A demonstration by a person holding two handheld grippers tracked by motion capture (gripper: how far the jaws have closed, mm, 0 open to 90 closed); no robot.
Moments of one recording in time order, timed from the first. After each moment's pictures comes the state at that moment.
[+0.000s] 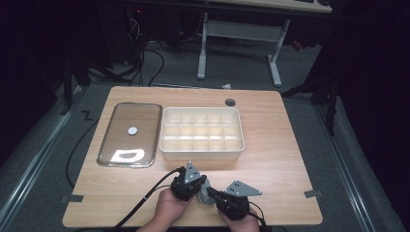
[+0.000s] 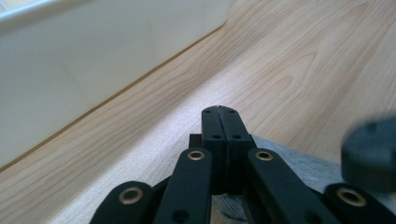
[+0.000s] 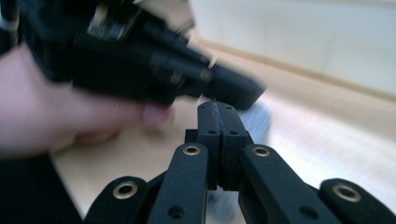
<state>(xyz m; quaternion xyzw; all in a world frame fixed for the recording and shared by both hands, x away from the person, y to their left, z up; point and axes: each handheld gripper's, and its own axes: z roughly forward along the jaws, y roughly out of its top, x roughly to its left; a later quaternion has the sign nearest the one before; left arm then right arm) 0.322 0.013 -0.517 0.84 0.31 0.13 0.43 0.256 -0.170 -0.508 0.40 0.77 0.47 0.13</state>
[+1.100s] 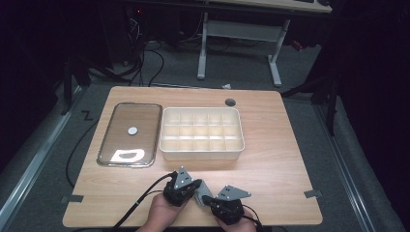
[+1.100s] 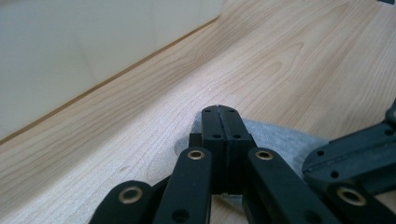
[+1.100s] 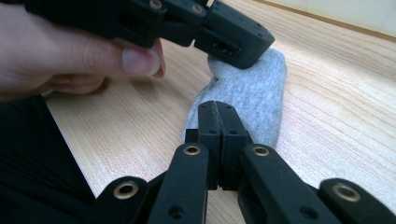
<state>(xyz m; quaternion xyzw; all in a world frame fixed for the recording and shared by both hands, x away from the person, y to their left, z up) 0.308 0.036 -0.526 0.83 0.29 0.12 0.46 0.254 -0.159 -0.527 0.38 0.81 0.43 0.11</state>
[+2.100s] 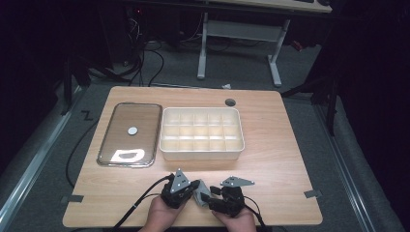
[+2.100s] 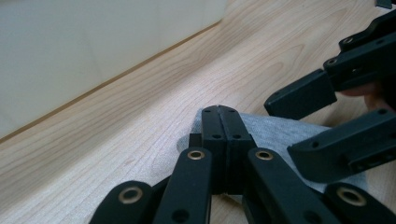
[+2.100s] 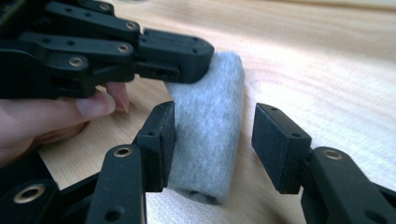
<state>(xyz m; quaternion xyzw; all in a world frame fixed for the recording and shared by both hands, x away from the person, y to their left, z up) 0.305 0.042 -0.531 0.82 0.30 0.13 0.47 0.277 -0.165 -0.527 0.47 0.77 0.42 0.05</state>
